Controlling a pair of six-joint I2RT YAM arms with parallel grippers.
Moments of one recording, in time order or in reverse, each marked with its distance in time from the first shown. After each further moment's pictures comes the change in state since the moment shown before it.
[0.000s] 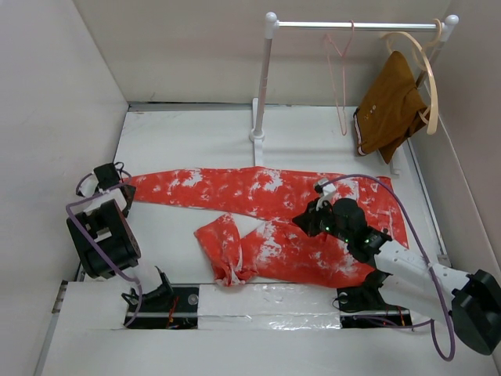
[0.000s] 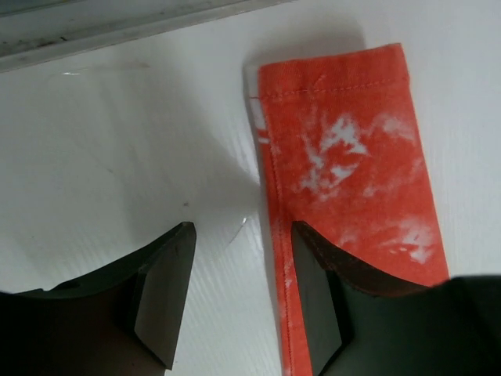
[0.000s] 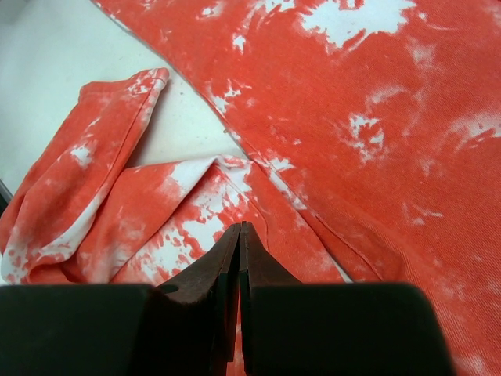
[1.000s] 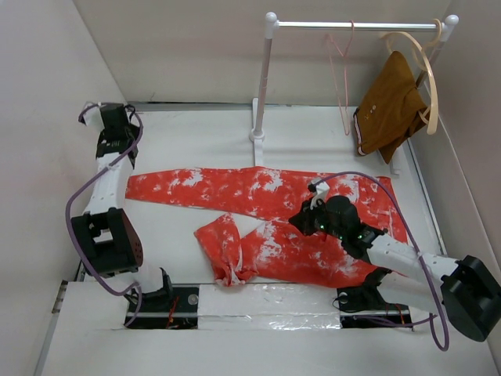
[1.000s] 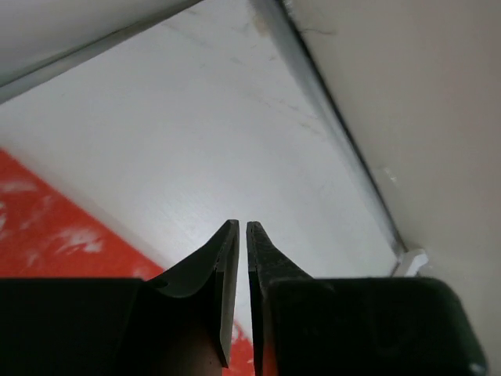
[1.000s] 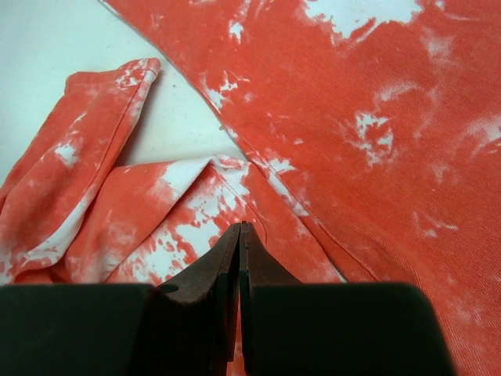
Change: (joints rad) left arm -0.272 0.003 0.549 -0.077 0.007 0.063; right arm 0.014 0.120 0.025 0.048 0.005 -0.008
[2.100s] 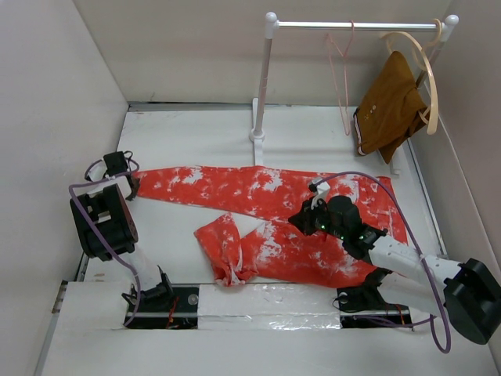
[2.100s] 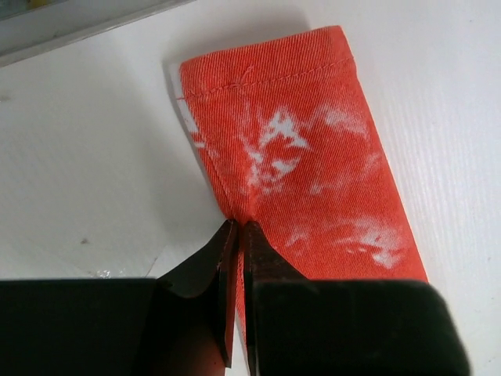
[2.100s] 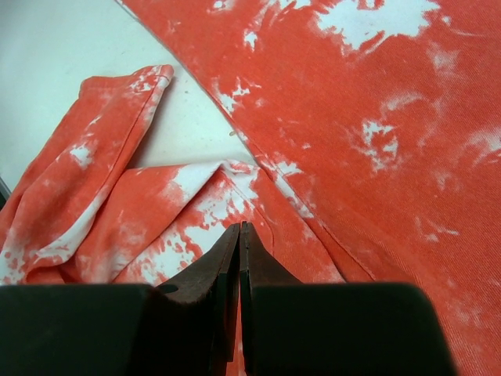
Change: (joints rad) left arm 0.186 0.142 -0.430 0.119 -0.039 -0.030; right arm 0.000 -0.027 0.001 0.000 -0.021 -0.006
